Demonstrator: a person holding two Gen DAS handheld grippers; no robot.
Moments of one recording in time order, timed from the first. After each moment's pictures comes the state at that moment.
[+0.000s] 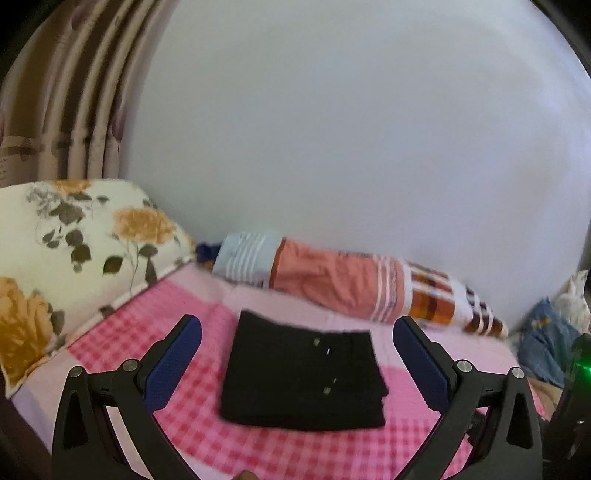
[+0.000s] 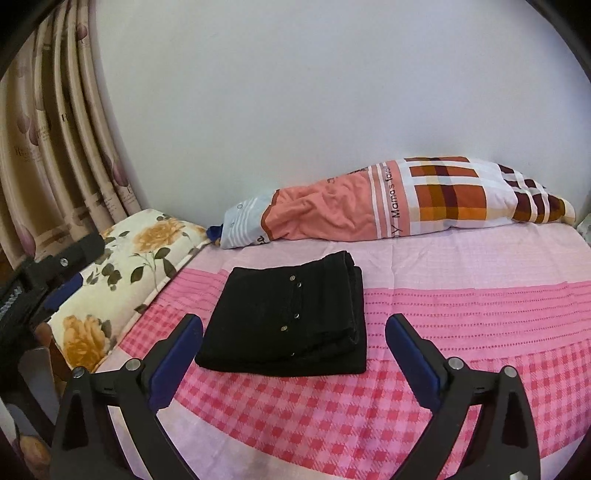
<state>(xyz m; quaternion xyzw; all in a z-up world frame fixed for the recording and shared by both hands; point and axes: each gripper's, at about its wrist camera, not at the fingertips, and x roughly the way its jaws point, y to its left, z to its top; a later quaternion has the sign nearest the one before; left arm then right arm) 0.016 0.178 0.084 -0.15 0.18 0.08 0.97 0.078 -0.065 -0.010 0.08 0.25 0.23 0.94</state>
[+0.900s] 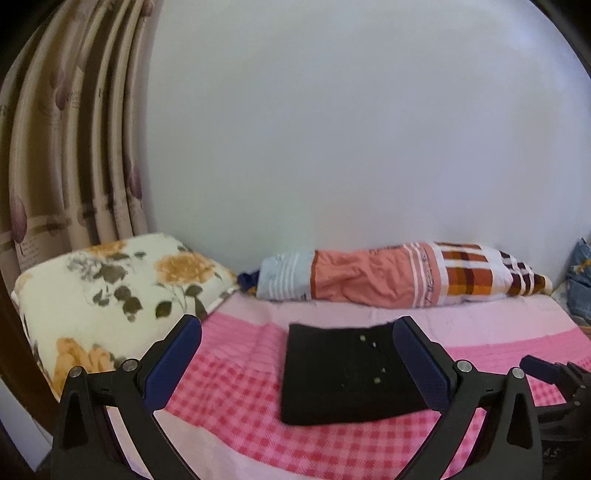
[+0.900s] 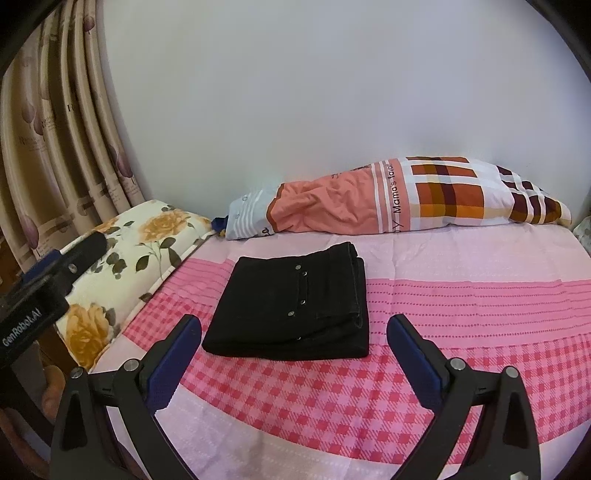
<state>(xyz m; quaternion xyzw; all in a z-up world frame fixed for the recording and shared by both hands) -0.010 0.144 0.095 -0.01 0.18 0.15 0.97 0.054 -0.060 -0.007 0.07 0.26 0.23 0.94</state>
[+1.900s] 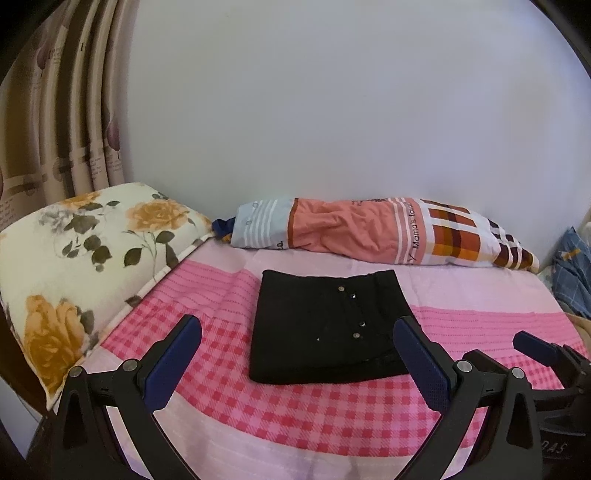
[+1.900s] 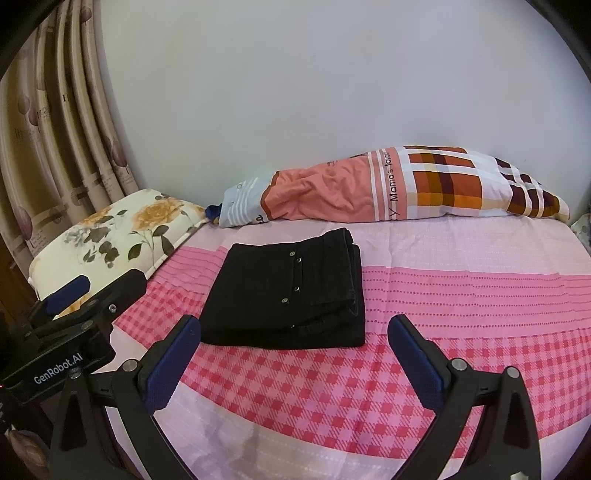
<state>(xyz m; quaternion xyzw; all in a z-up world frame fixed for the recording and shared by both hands) 0.009 0.136 0.050 -0.05 0.25 0.12 0.96 0.059 -0.059 -0.016 0.06 0.28 0.22 0.93</state>
